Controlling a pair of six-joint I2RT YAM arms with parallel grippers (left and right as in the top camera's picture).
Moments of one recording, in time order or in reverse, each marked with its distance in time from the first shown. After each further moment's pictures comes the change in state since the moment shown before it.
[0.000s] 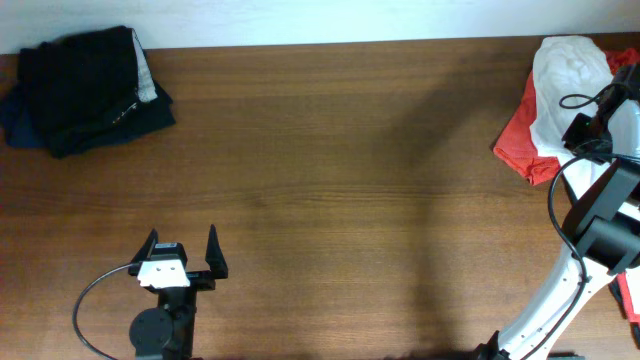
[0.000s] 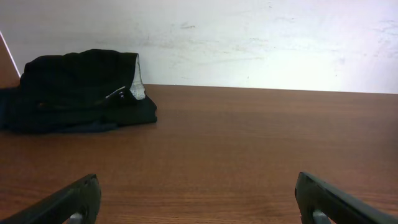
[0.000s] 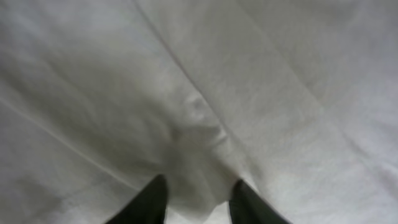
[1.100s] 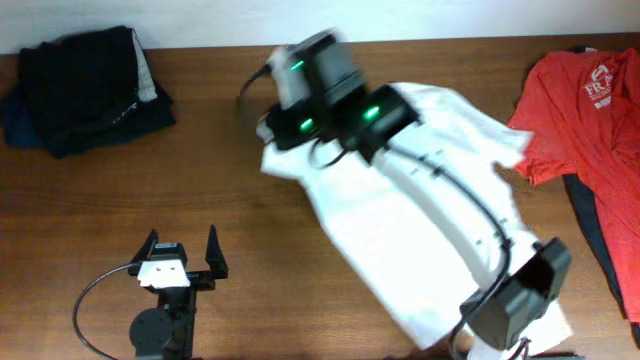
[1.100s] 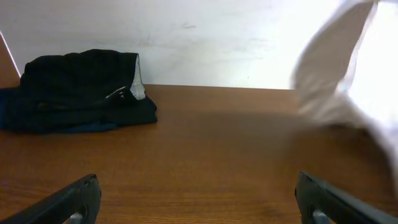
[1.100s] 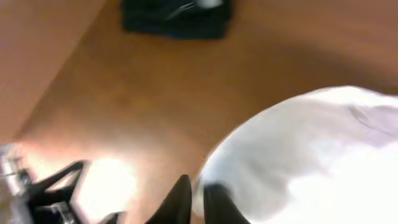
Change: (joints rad) left arm 0.000 0.000 0.000 0.000 0.000 0.000; right arm 1.221 -0.454 0.000 0.071 -0.440 0.168
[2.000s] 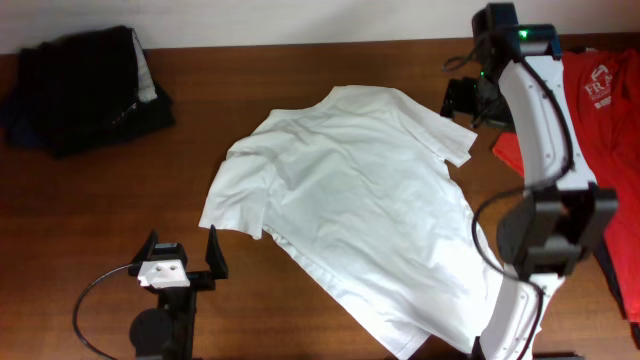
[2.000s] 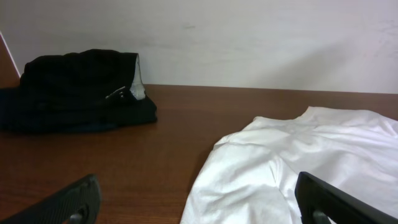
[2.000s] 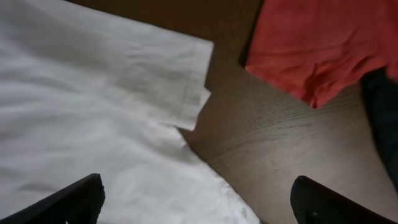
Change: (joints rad) left arm 0.000 0.000 0.000 0.000 0.000 0.000; right arm -0.686 0.249 0.154 -0.573 0.466 0.090
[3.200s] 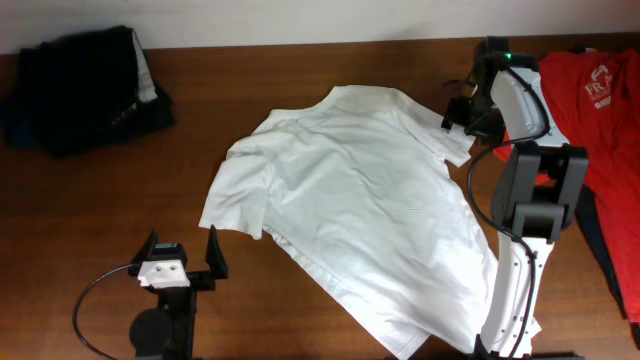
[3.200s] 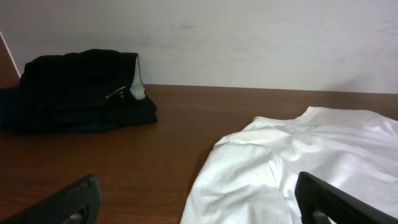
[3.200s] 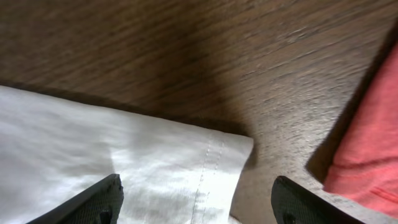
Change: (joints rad) left arm 0.000 0.000 0.000 0.000 0.000 0.000; right arm -0.098 0.313 0.000 0.267 -0.138 -0.064
